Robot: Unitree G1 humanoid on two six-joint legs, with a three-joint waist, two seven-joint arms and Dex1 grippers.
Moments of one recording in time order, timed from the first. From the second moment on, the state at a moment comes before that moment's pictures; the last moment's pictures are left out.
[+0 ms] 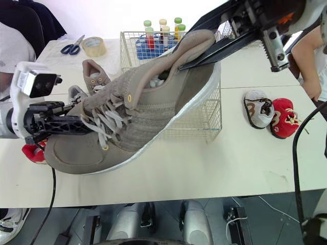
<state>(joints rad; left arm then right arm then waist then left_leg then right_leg) -0.49 1.07 0.24 -0.24 -1.63 1.18 -0.91 -1.52 -1.09 0.41 0.17 0.92 0.09 1.61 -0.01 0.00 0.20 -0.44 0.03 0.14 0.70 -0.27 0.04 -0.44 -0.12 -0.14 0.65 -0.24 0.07</state>
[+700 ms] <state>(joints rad) -0.43 0.41 0.21 -0.46 -1.48 0.68 -0.39 -0.83 -0.82 -0.27 0.10 1.18 0.87 1.03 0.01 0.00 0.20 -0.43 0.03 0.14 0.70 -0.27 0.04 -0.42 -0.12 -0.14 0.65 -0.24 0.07</state>
